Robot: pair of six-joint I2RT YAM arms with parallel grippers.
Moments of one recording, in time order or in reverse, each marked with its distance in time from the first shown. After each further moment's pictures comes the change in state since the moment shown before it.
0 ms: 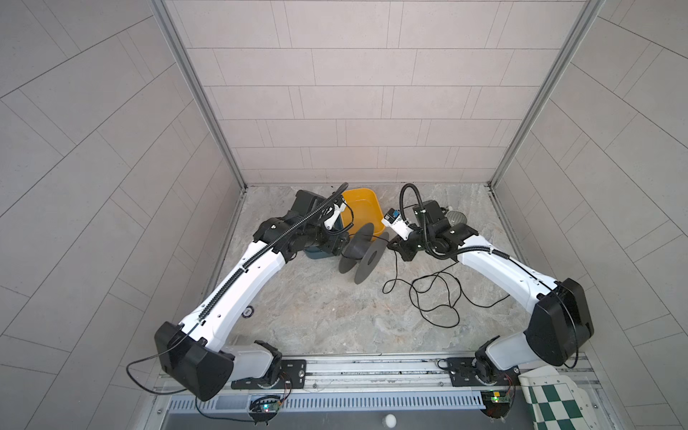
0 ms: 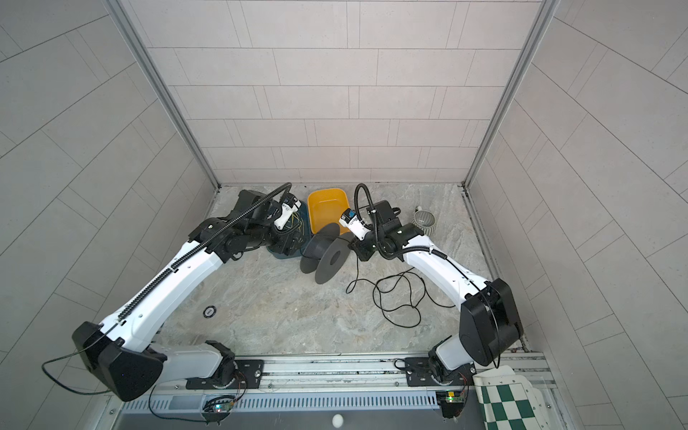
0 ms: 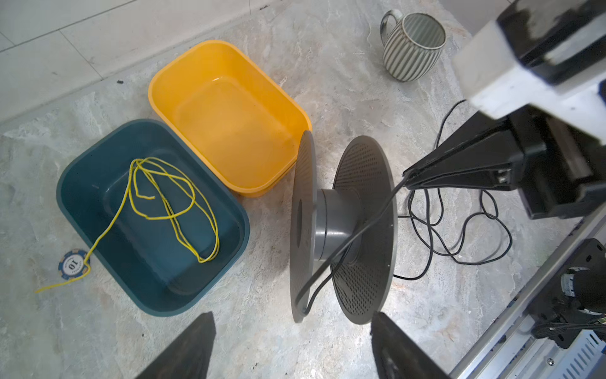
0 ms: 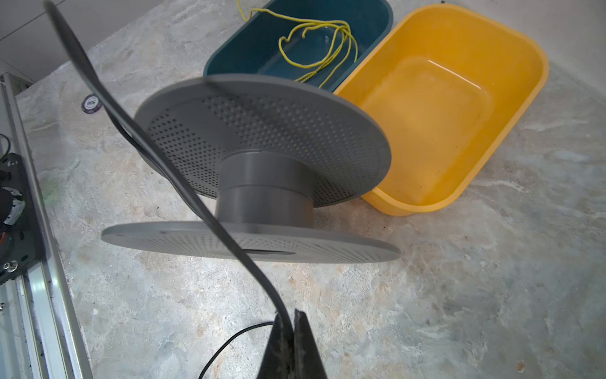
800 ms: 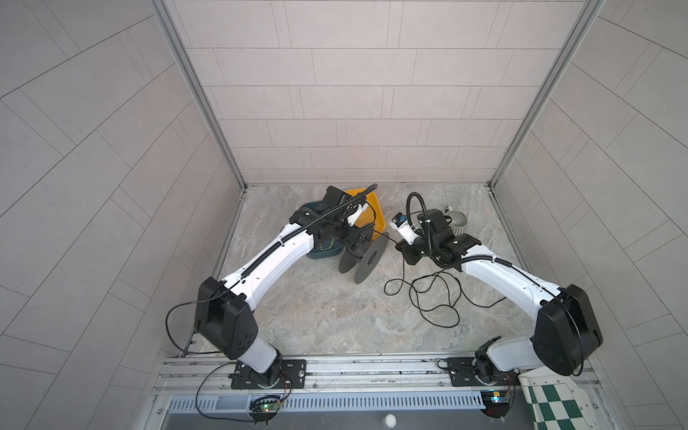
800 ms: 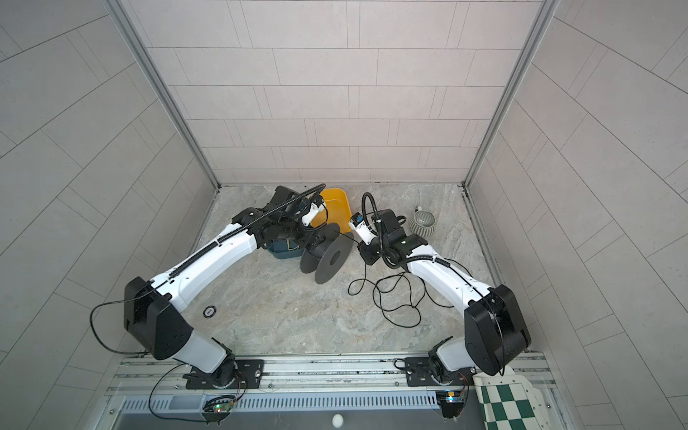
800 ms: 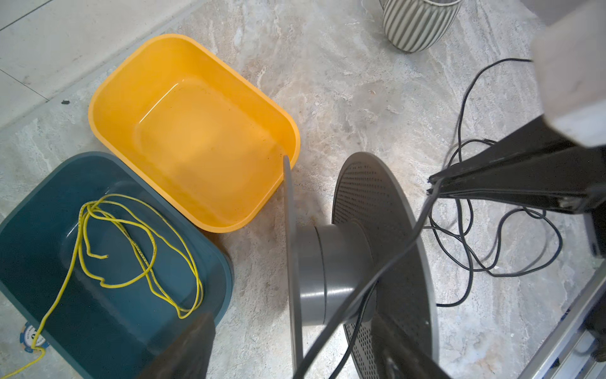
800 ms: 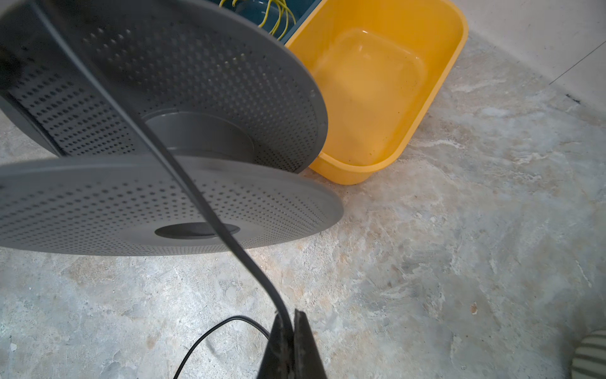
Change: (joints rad) left arm -0.061 0.253 0.086 0.081 -0.038 0.056; right arm -0.008 -0.063 -0.143 0.119 0.156 0.049
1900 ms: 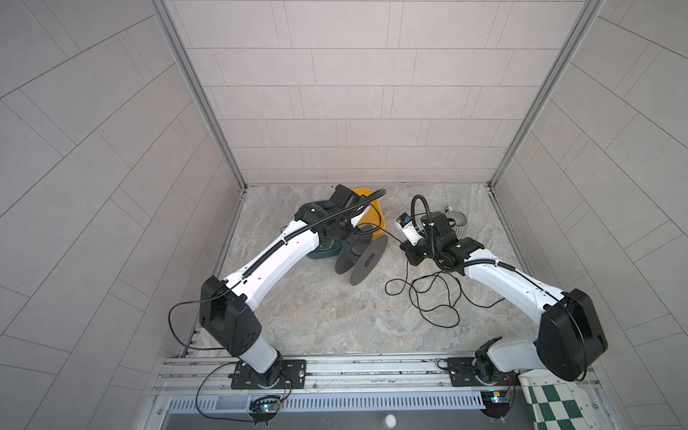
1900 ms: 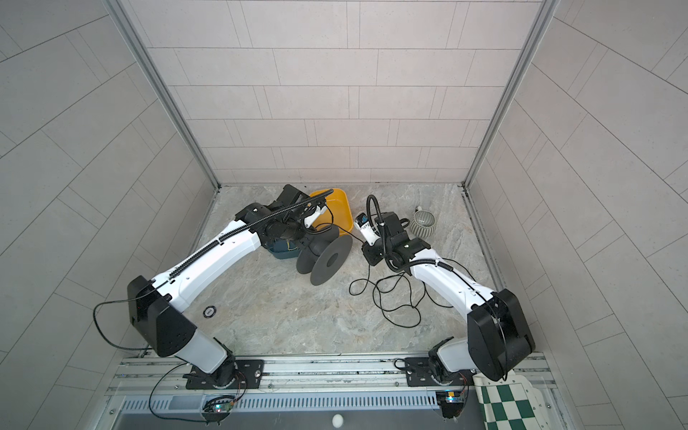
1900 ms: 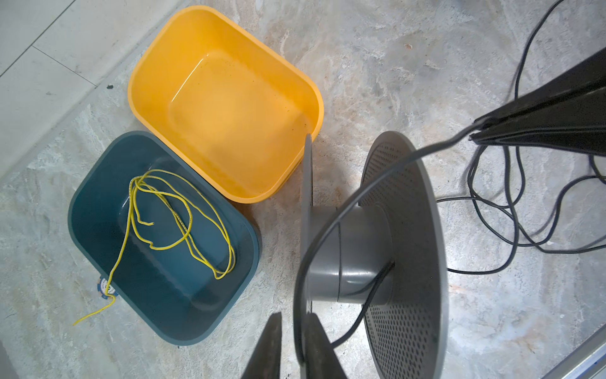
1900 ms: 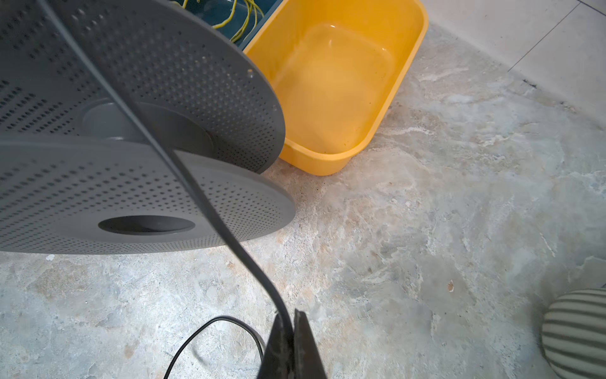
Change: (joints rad) left arm -0.059 0.018 0.108 -0.193 -0.192 0.023; right arm -0.013 -0.028 -0.044 0.032 0.060 0.029
